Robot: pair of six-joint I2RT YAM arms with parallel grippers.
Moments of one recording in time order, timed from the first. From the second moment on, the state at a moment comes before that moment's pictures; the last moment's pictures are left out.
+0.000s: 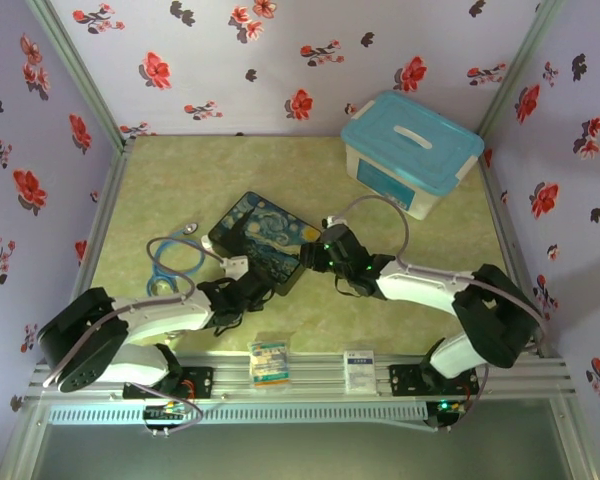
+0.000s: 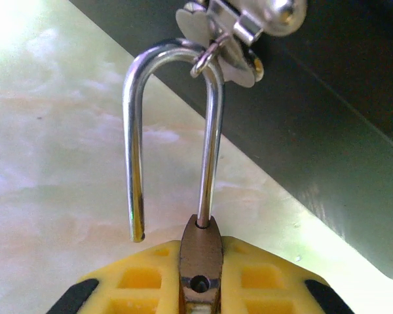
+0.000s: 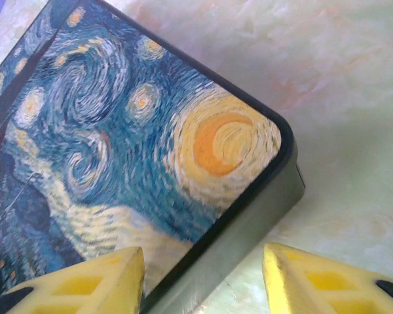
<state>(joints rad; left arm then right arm) -0.97 1.32 0.54 -0.35 -0.45 -0.96 0.82 1.50 0.73 0.08 0.09 0.71</state>
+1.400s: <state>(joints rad) -0.99 1.59 0.84 -0.73 -0.54 -0.82 0.81 1.68 0.92 0.10 0.12 0.74</state>
